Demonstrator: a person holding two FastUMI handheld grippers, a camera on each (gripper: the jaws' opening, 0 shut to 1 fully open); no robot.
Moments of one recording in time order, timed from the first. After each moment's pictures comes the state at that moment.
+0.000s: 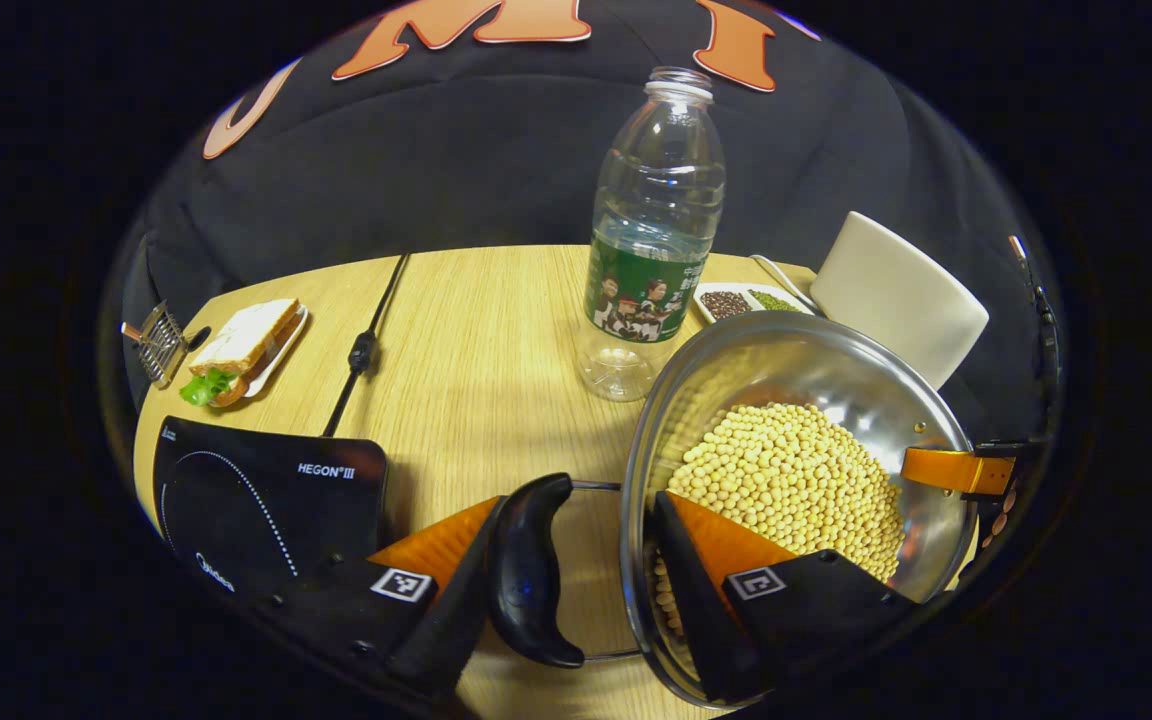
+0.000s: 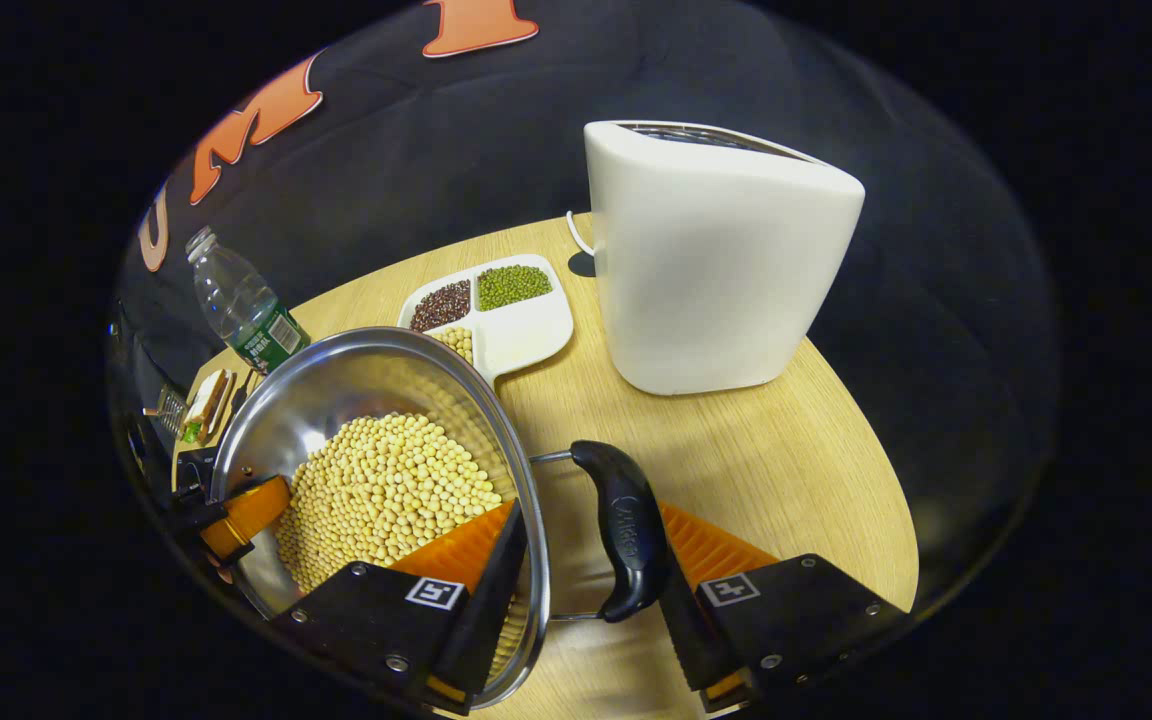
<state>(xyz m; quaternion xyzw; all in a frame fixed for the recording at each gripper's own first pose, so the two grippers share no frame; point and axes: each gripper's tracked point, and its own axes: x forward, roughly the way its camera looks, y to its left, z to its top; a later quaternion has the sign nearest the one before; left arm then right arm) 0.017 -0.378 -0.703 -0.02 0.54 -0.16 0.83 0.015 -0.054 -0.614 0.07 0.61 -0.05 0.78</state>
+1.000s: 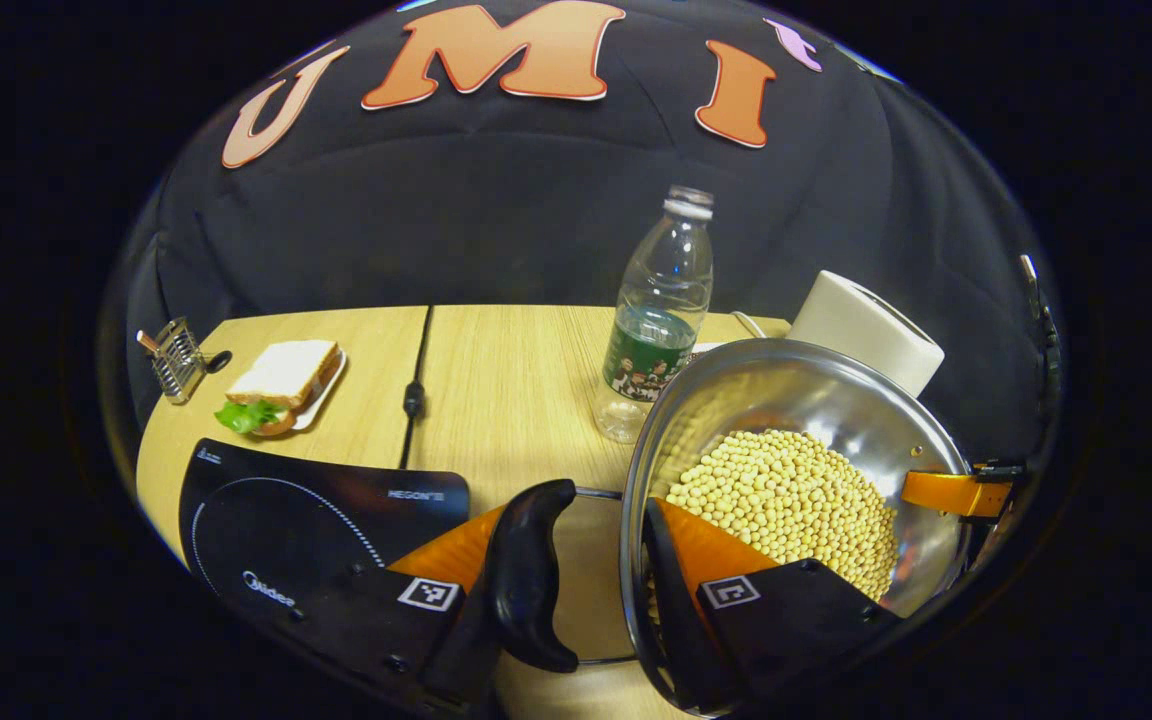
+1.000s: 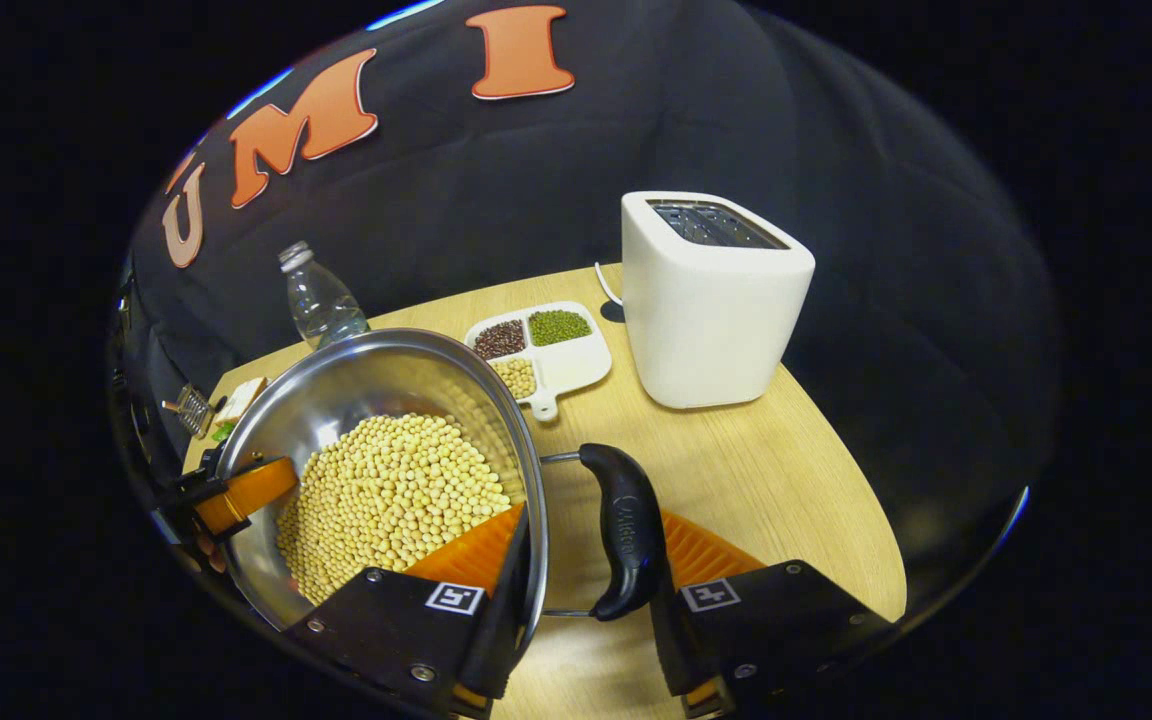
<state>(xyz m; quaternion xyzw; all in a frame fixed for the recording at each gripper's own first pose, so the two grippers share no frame) 0.030 -0.332 -0.632 -0.05 0.48 -0.17 0.86 0.008 -0.043 -0.602 0.05 0.56 -0.04 0.83</state>
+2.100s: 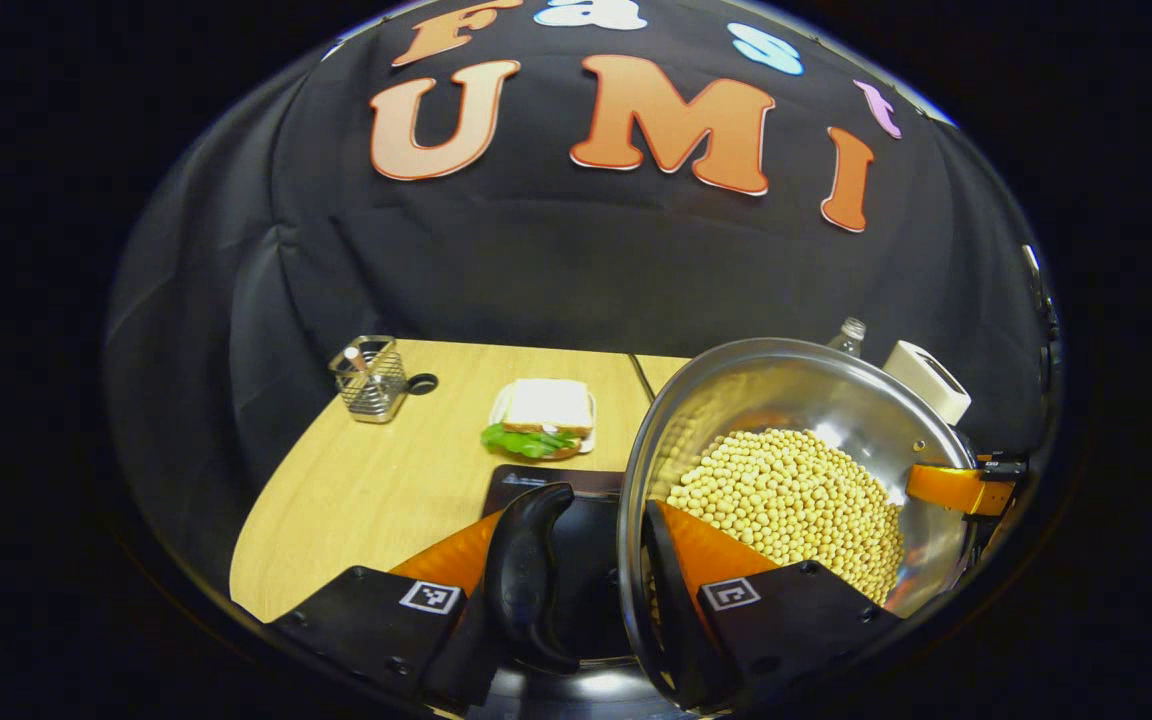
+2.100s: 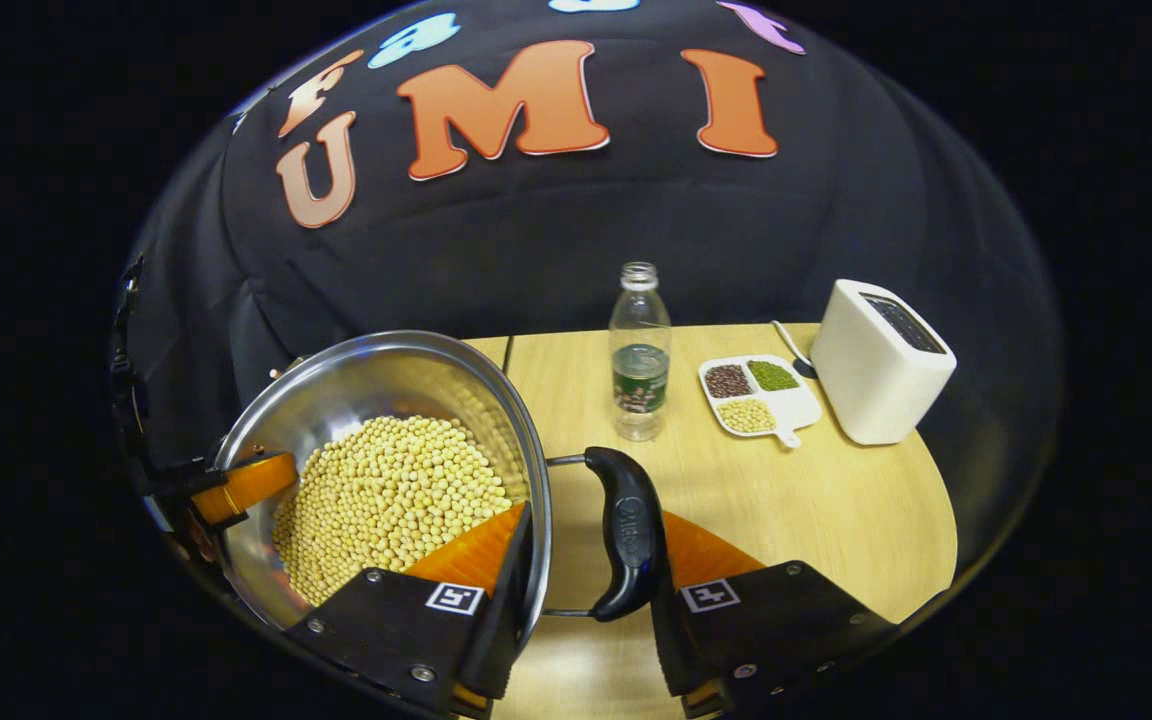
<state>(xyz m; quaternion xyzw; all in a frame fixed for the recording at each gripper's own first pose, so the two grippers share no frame) 0.033 -0.060 -0.528 -0.03 0.45 -0.06 0.89 0.040 -0.052 -0.617 0.04 0.53 0.08 0.85</state>
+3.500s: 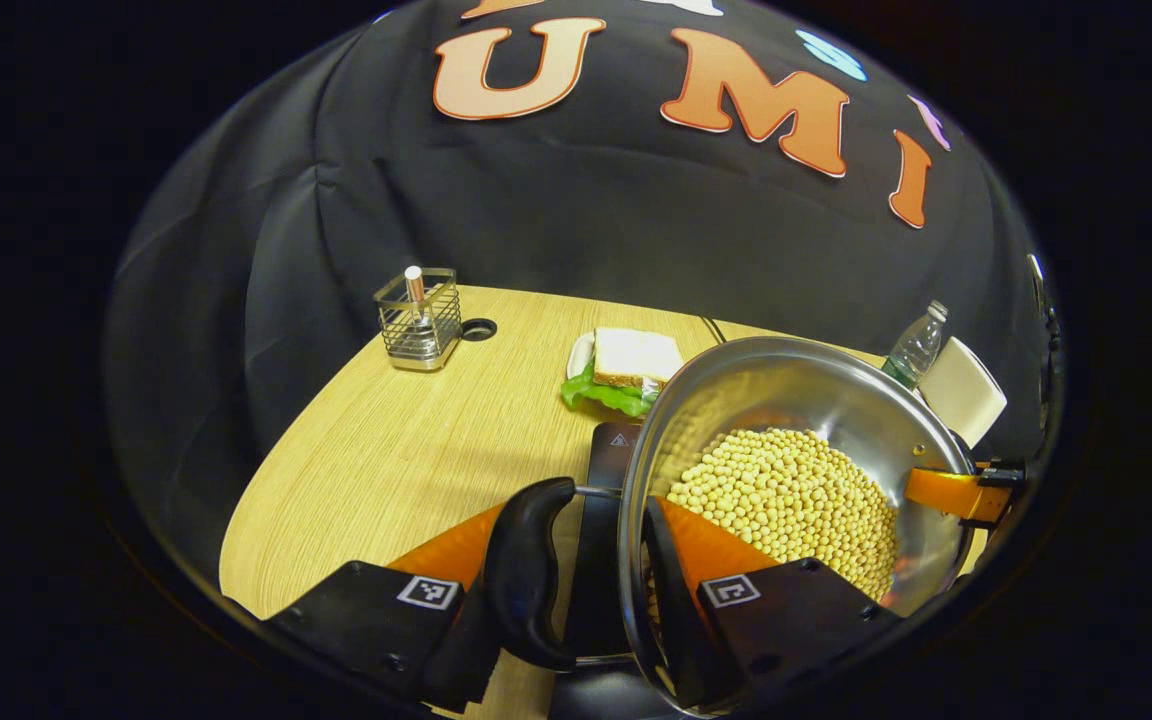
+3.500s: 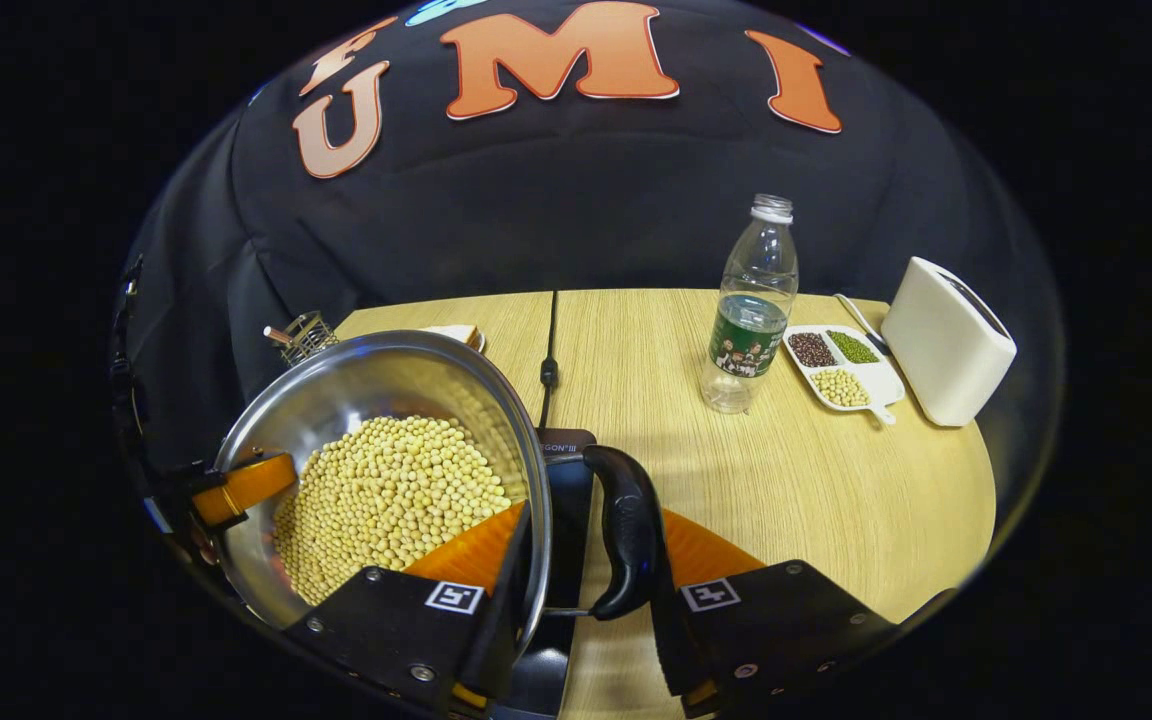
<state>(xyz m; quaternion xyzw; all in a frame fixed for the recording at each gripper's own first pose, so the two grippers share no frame) 0.024 0.014 -0.619 -0.06 0.49 -0.02 0.87 0.052 -0.059 -0.618 0.03 0.56 0.09 0.83</state>
